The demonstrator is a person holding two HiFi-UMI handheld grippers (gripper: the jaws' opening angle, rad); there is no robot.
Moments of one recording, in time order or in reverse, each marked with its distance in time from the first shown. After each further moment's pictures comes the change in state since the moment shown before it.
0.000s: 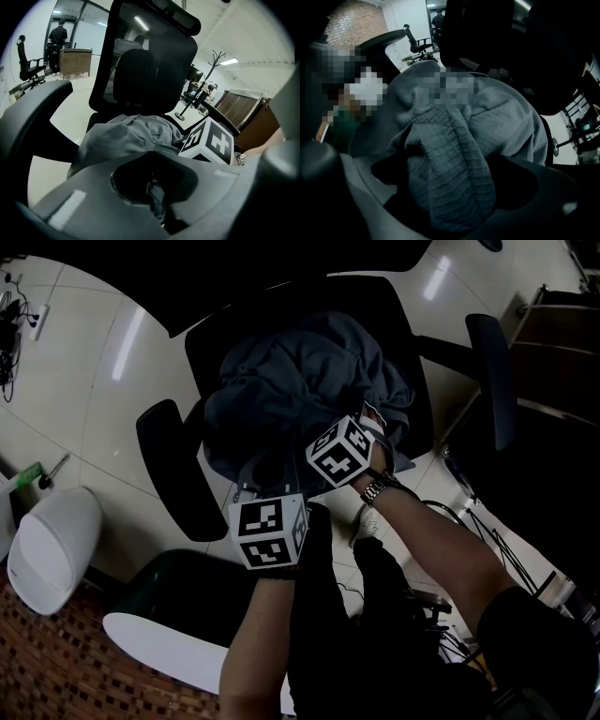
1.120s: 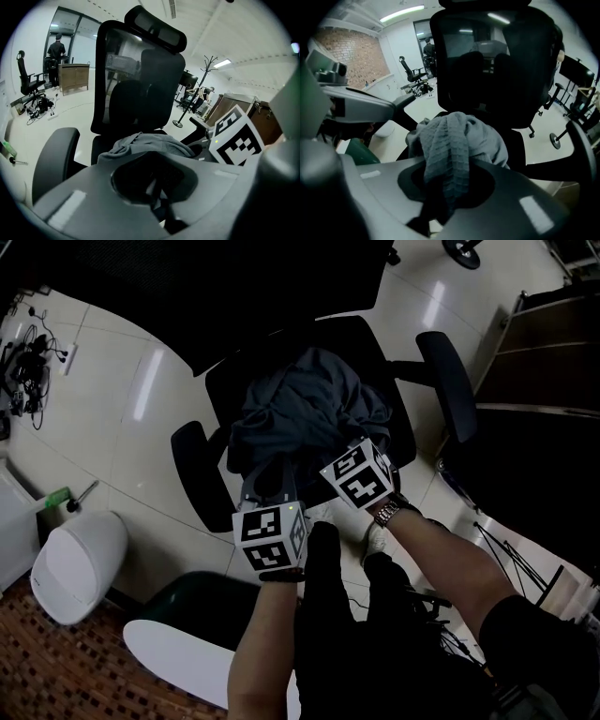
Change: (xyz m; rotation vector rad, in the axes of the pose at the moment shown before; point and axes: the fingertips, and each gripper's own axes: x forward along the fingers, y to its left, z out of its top) left arm -0.172 -0.100 0.040 0.082 -0.119 0.008; right arm -0.247 0.072 0.005 0.126 -0.307 0.026
